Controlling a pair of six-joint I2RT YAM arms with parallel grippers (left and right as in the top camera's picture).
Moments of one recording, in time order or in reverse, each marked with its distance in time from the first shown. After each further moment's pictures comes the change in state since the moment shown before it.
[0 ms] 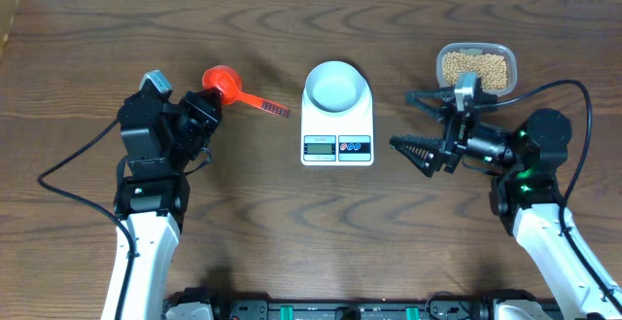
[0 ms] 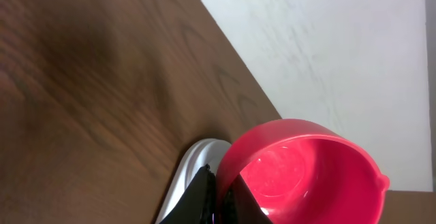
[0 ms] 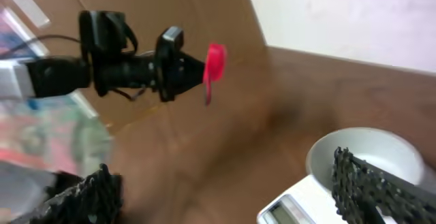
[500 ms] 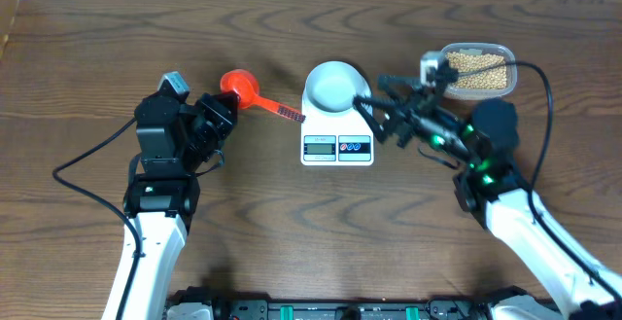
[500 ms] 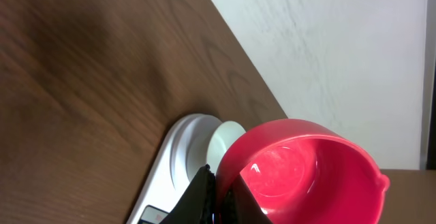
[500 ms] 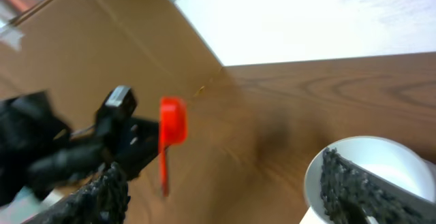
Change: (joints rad) left arm -0.085 0.000 0.000 -0.012 0.000 -0.042; right arm 0.274 0.094 0.116 -0.079 0.546 0.162
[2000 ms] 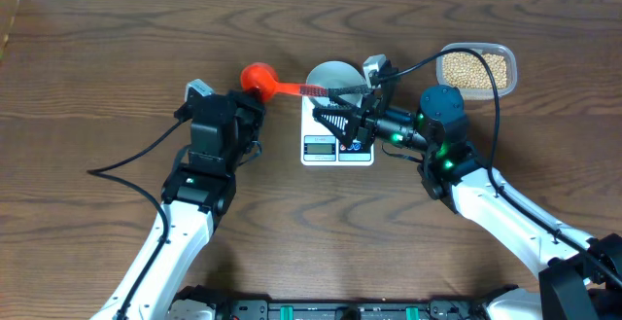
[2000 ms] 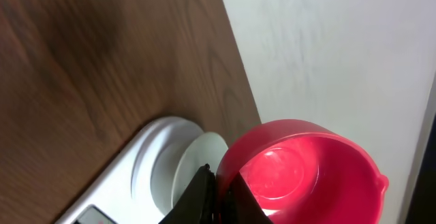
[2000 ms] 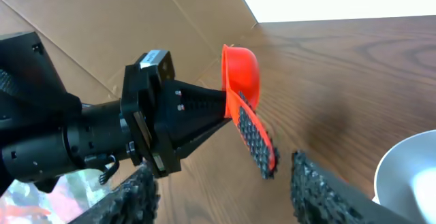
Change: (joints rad) left arm -0.255 0.077 0.000 0.086 -0.358 -0.385; right arm 0.147 0.161 0.087 -0.004 -0.068 -0.067
